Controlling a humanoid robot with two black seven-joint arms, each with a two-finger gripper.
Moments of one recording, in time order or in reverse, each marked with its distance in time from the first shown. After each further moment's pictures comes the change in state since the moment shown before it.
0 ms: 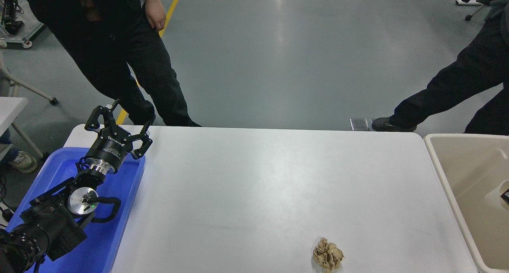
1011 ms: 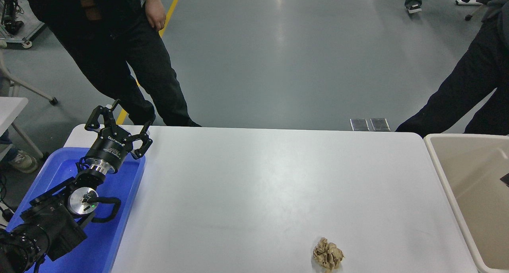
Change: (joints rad) left arm 0.000 0.000 0.000 0.000 -0.001 0.000 0.000; right arm 0.040 -0.022 0.118 0.018 0.139 -0.130 0.008
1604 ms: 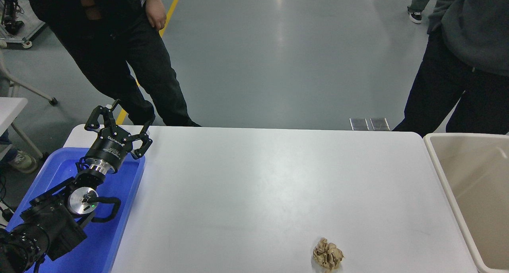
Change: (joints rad) left arm 0.000 0.000 0.000 0.000 0.001 0.000 0.000; right arm 0.175 -0.088 0.314 0.167 0.146 -0.002 0.001
